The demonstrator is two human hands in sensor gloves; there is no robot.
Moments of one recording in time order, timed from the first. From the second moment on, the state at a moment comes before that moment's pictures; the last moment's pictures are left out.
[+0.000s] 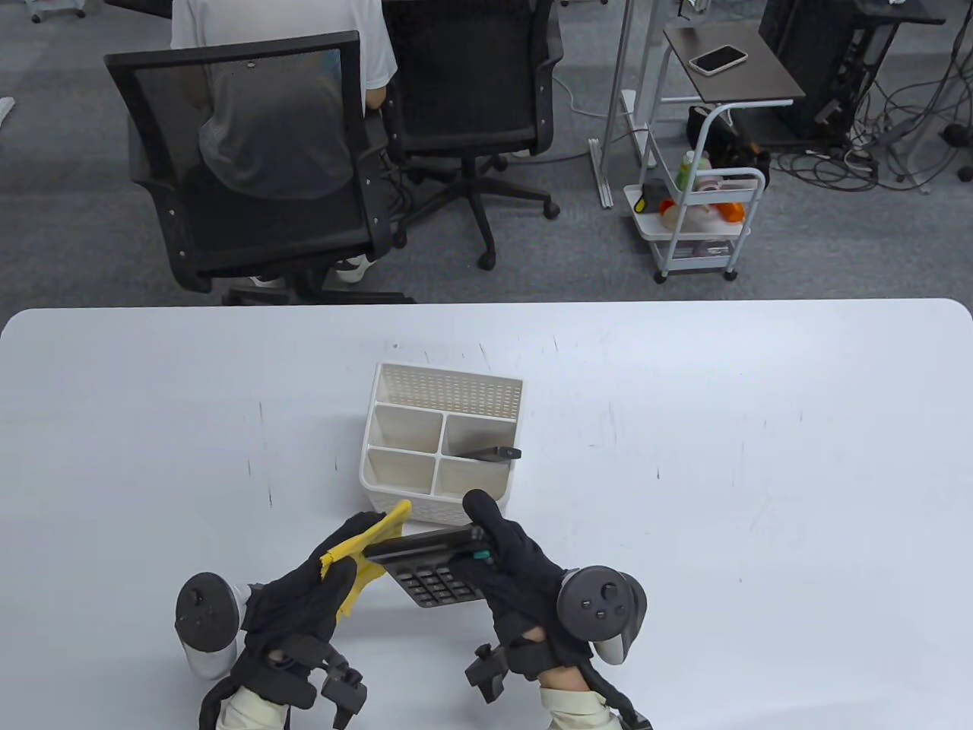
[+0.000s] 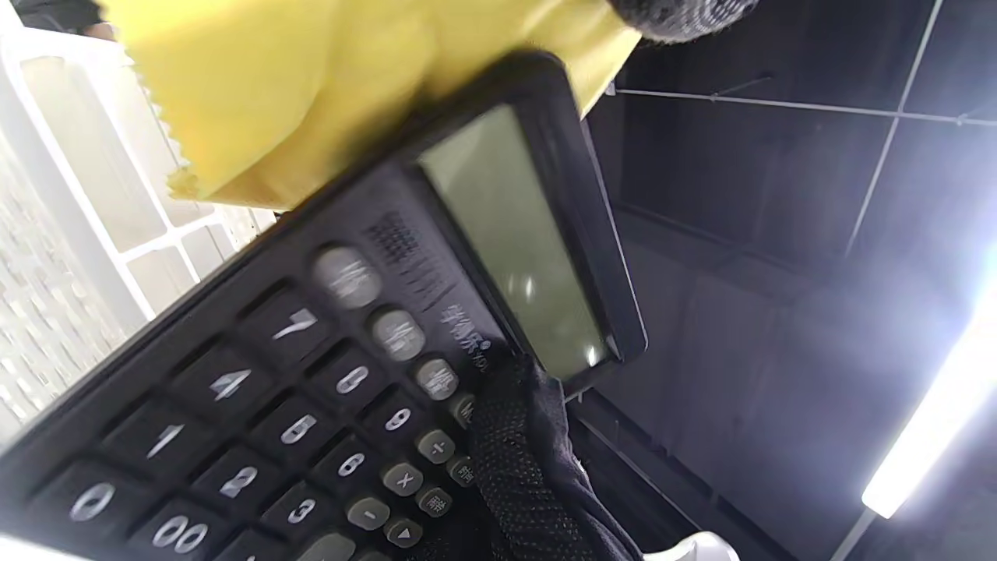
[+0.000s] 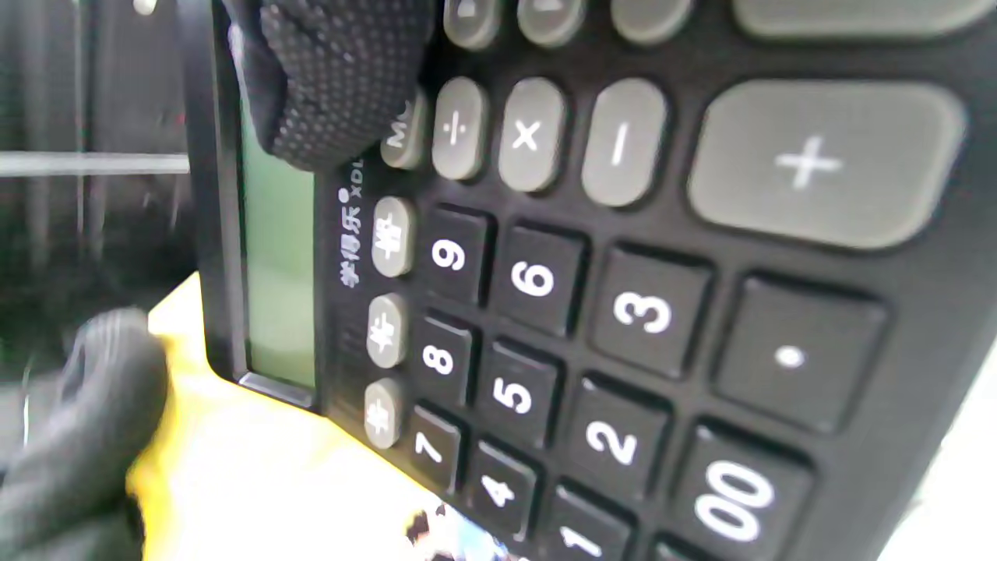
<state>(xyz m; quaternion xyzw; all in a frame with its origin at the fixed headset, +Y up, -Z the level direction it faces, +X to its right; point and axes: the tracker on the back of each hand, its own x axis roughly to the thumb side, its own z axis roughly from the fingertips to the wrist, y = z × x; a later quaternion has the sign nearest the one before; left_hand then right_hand) -0.247 -0.690 -0.249 0.08 -0.25 0.59 0.76 0.039 -0.693 -0.263 0.23 -0.15 0.82 0.50</state>
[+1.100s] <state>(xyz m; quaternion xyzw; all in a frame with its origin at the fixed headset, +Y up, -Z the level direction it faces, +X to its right) -0.228 -0.688 -0.241 0.09 -0.27 0.44 0.85 0.006 -0.694 -0.243 0.24 -0.22 0.88 0.34</state>
